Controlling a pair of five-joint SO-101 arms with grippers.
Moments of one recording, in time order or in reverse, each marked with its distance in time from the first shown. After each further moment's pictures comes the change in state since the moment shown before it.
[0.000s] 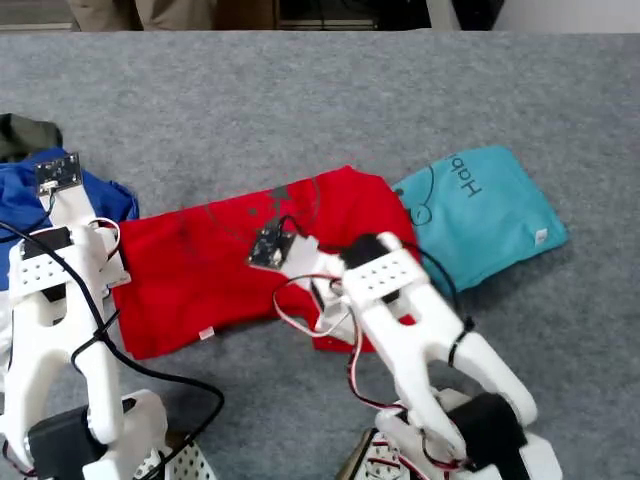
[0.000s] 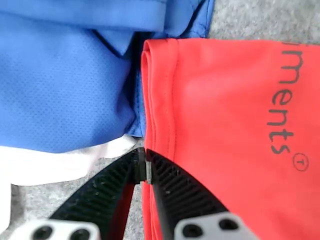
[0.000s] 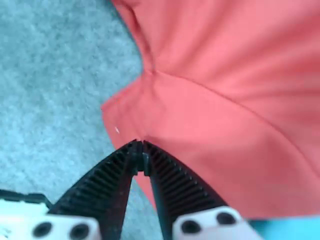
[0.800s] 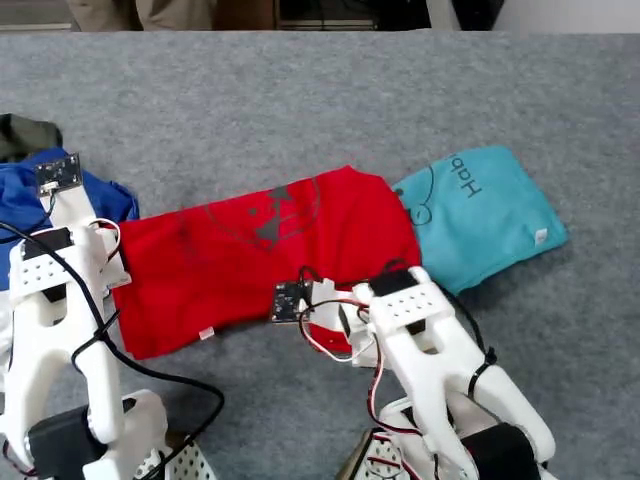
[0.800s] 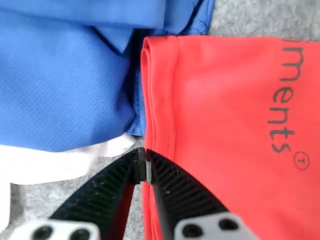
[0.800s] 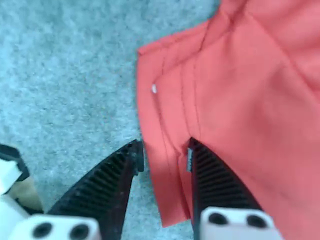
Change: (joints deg) left arm 0.0 0.0 0.3 0.0 0.0; right arm 5.7 -6.7 17.6 -8.1 22.3
